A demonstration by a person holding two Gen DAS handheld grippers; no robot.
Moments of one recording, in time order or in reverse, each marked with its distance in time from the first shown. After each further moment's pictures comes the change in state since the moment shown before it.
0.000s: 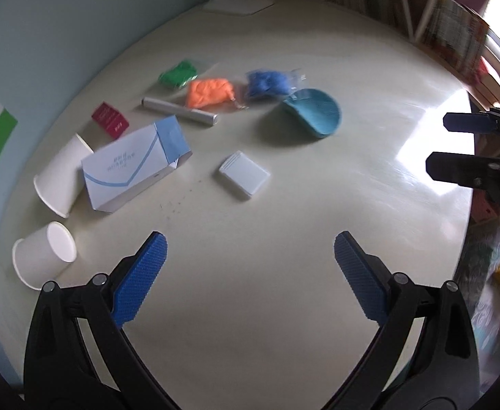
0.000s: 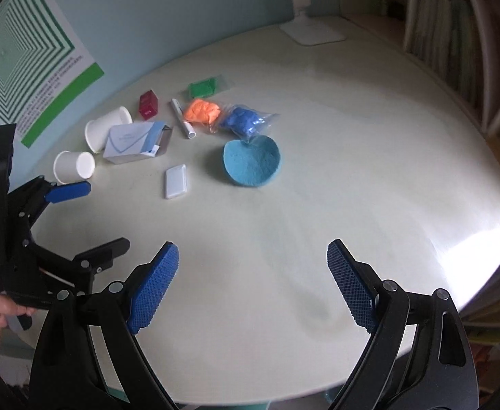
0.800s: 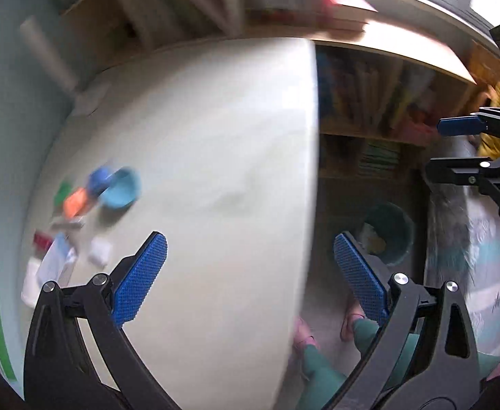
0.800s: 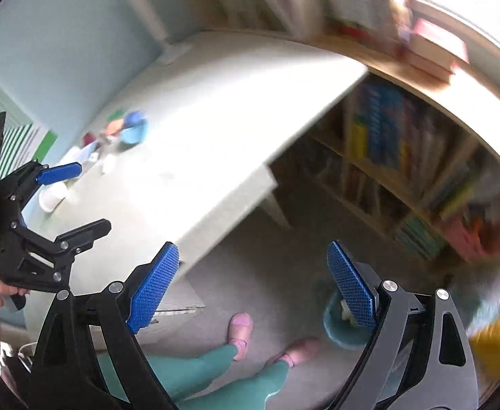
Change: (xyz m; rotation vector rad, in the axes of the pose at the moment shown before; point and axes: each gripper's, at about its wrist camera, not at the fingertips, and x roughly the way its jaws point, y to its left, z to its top) left arm -0.070 -0.196 -0.029 0.464 -0.103 -0.094; right arm -0.142 -0.106 -0.202 0.362 -0.138 -0.095
